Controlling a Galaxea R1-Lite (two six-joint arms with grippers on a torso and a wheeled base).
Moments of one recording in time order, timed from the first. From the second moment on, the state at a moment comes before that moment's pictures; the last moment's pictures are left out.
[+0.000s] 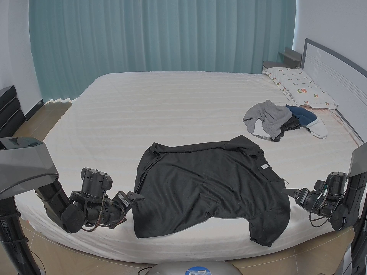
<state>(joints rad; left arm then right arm) -0.33 2.07 -0.51 -0.80 -0.13 -1.11 -0.11 2.23 -0.19 -1.50 0.37 0.54</state>
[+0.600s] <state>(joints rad) -0.34 2.09 -0.51 -0.83 -0.12 -1.10 -0.09 2.24 -0.20 -1.50 0.37 0.54</state>
